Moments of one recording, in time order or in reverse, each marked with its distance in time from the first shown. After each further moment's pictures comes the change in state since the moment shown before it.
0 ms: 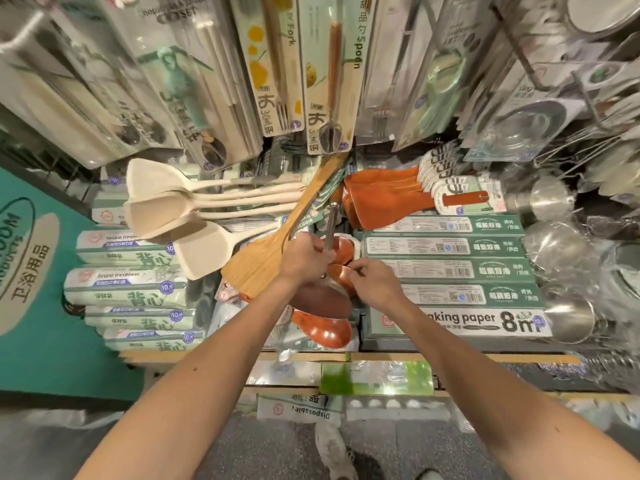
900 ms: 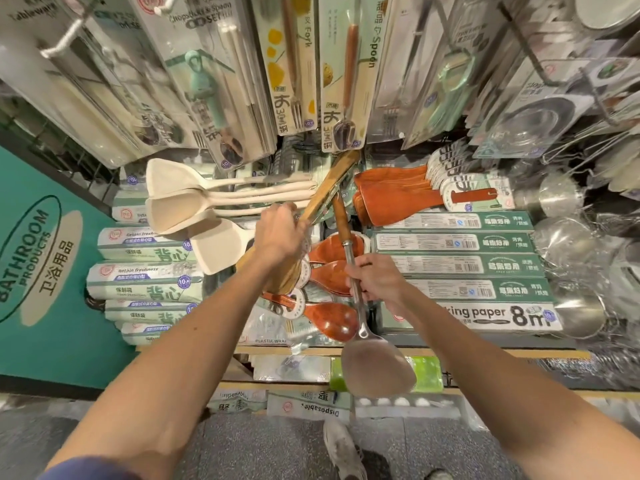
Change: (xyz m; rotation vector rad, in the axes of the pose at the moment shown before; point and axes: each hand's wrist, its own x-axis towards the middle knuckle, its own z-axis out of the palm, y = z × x) left_hand 0.019 -0.012 -0.058 0.309 0.197 0.127; right_hand -0.017 -0.019 0.001 0.508 -0.195 0.112
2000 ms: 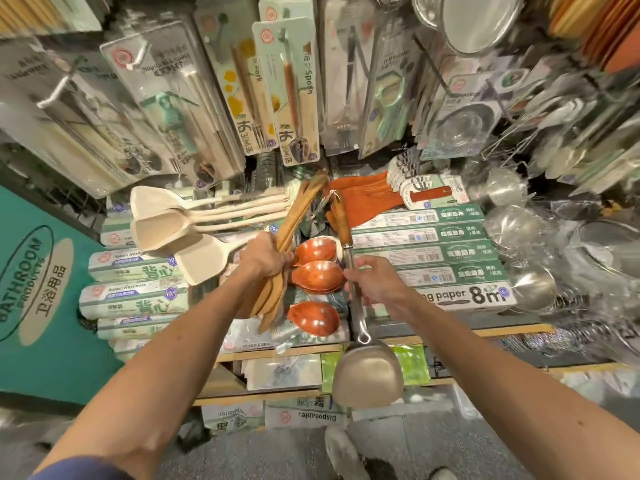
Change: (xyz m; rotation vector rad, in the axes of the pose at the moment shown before) left_hand -0.045 0.022 -0.014 -0.078 -0.229 -0.103; right_hand -0.060 0.004 -0.035 0.015 0.088 -0.051
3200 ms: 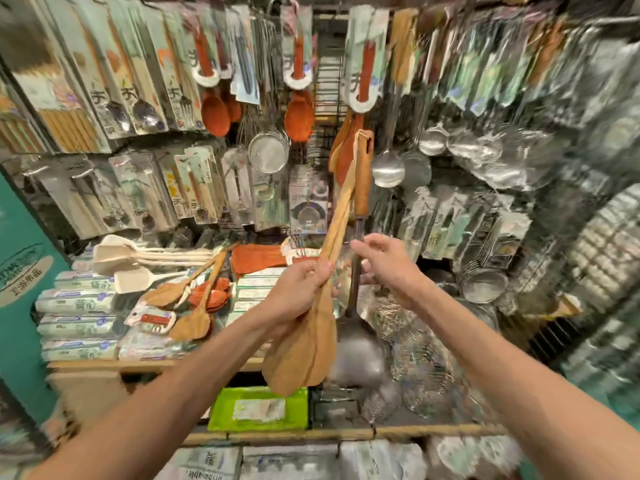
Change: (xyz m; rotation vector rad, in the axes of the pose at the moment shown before) left_hand -0.385 0.279 0.173 -0.777 -0.068 0.466; right_hand -0.298 0.023 -0.317 0.071 0.121 -0.586
